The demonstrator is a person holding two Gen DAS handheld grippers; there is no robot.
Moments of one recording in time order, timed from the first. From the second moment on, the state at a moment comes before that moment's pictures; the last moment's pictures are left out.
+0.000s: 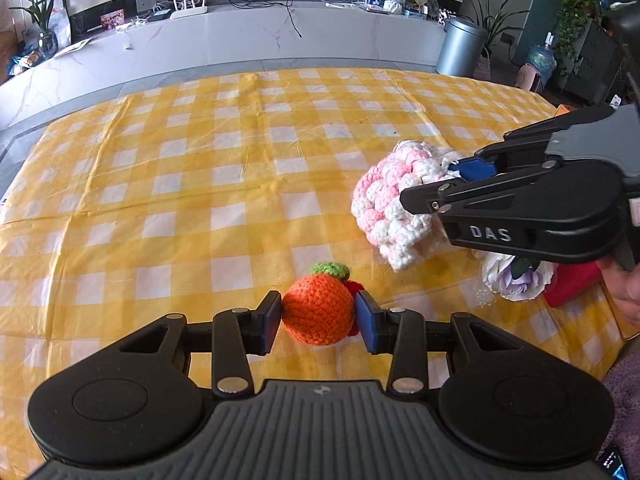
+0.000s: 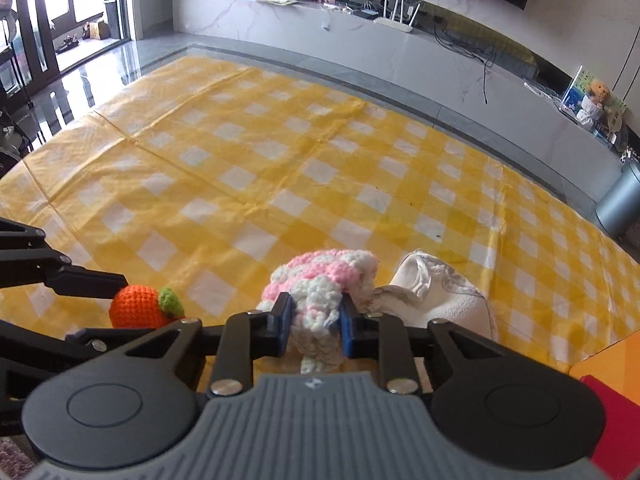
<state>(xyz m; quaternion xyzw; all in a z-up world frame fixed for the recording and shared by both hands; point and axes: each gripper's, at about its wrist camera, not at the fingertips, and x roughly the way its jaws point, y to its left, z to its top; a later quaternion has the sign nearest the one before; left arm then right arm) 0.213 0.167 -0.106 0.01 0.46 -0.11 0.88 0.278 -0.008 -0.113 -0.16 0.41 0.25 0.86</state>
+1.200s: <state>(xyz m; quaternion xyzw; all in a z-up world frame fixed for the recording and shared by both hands) 0.129 -0.011 0.020 0.08 0.35 -0.22 0.91 0.109 -0.249 0.019 -0.06 0.34 0.18 0.92</state>
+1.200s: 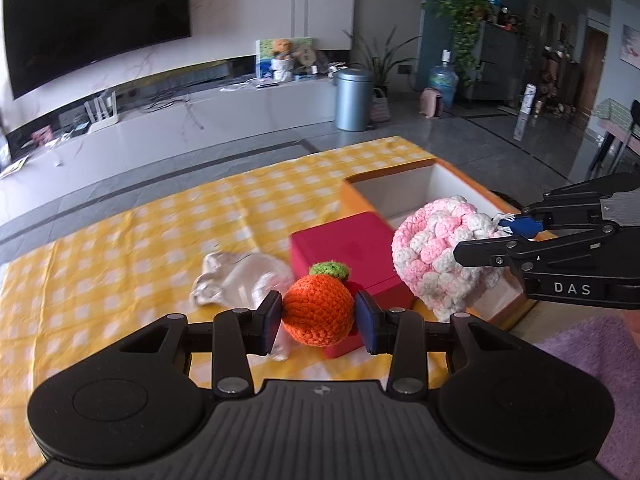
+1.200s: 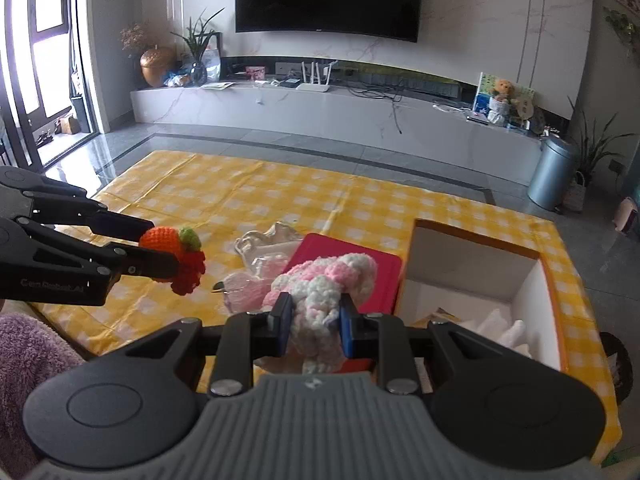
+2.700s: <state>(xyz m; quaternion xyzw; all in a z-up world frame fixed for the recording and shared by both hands) 0.285 -0.217 -0.102 0.33 0.36 -0.34 0.80 0.288 -0.372 -0.090 -0.09 0.40 0.11 0.91</state>
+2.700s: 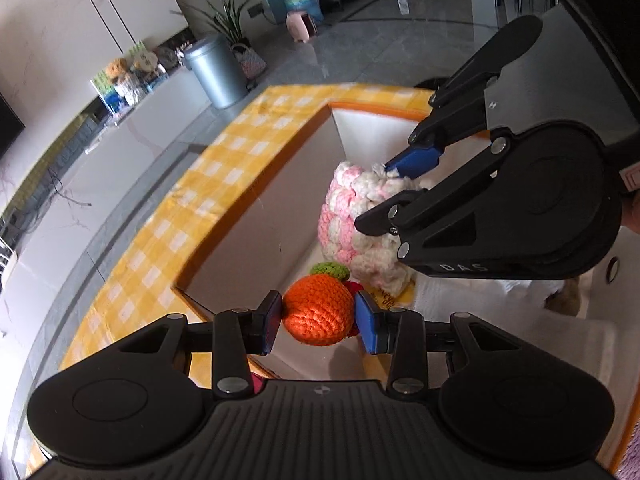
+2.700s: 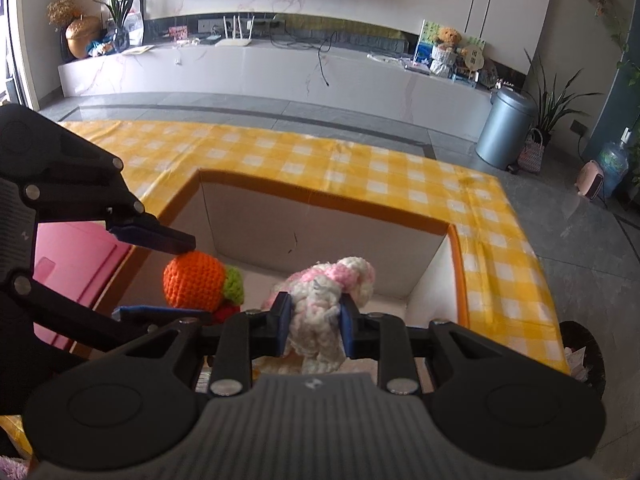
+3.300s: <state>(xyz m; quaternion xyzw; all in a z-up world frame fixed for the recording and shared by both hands) 0.270 -0.204 -0.087 0.31 0.35 -0.34 0.82 0.285 -0.363 -0.080 -0.11 0.40 0.08 0.91</state>
